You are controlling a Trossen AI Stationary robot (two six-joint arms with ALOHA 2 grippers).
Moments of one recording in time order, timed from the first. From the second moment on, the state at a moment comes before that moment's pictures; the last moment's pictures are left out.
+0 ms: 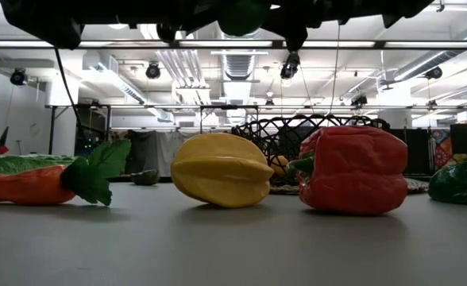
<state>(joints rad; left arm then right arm) -0.27 1.54 0.66 1.14 -0.52 0.29 0.04 1.35 0.80 0.44 -0.05 0.02</state>
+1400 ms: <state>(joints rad) -0.26 1.35 0.52 1.11 -0.64 0.43 -0.47 1.63 1.09 -0.47 0.31 0.23</state>
